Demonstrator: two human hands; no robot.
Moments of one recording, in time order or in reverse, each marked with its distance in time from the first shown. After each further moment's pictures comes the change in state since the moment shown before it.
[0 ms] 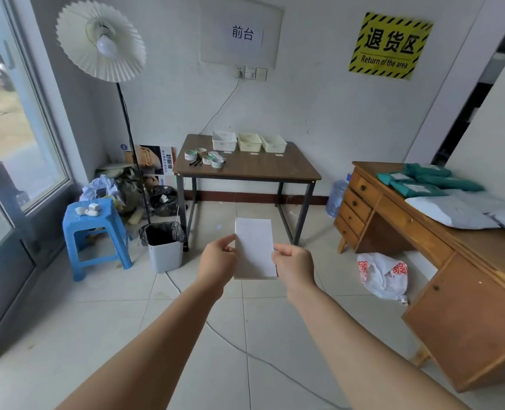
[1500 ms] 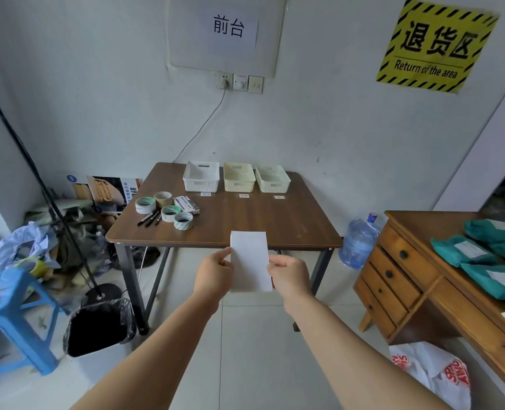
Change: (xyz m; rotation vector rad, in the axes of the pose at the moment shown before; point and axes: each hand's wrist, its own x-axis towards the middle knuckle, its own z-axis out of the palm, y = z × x) left_hand 0.597 0.089 0.190 0.033 0.007 -0.049; right_hand 0.618 -0.078 0.123 -0.074 -0.036 0.018
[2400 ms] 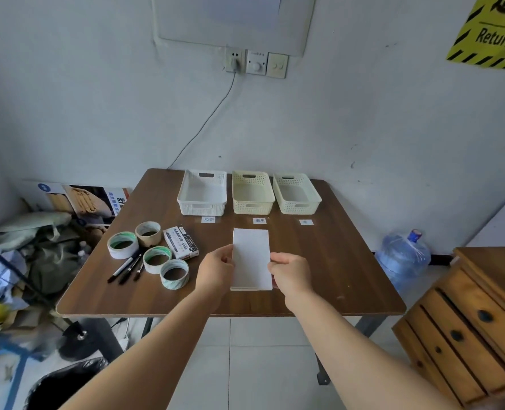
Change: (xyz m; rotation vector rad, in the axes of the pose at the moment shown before) left_hand 0.365 0.035 0.021 0.136 0.002 -0.043; right_hand 0.333 -0.066 0.150 0.020 -0.071 0.076
